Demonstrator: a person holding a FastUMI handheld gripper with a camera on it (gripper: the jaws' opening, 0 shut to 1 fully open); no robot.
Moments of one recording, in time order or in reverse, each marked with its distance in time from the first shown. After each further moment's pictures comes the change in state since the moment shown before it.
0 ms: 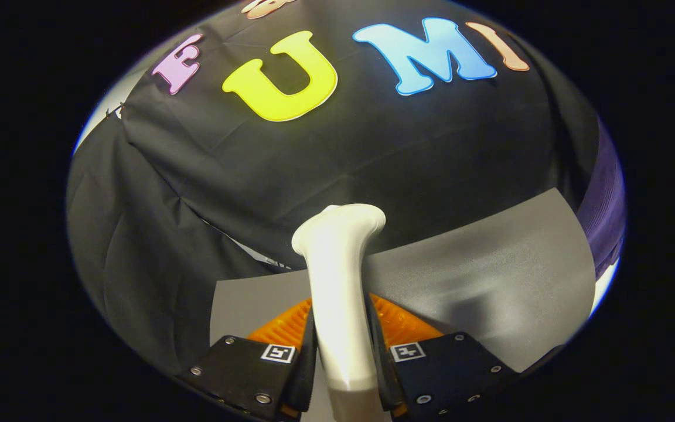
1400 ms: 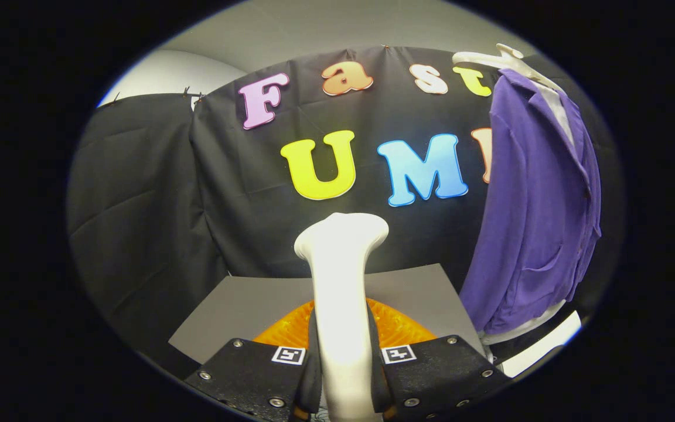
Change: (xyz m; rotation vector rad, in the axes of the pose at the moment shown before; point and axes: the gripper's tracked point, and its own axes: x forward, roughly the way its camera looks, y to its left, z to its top) arm -0.224 -0.022 -0.040 -0.332 -0.543 -0.078
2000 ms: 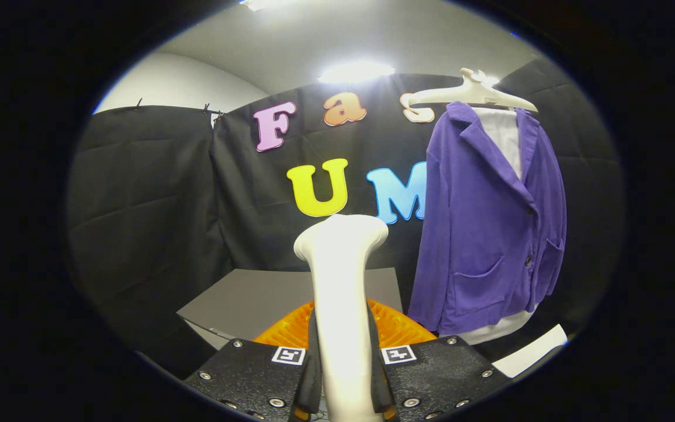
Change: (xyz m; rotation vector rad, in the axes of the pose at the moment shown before) arm -0.133 -0.075 -0.001 -0.046 -0.104 0.038
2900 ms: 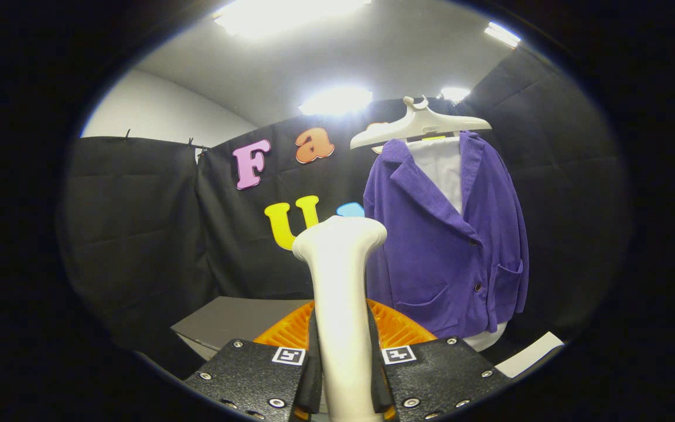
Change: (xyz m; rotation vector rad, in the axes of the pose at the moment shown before) arm -0.031 -0.100 0.063 0.068 -0.164 -0.072
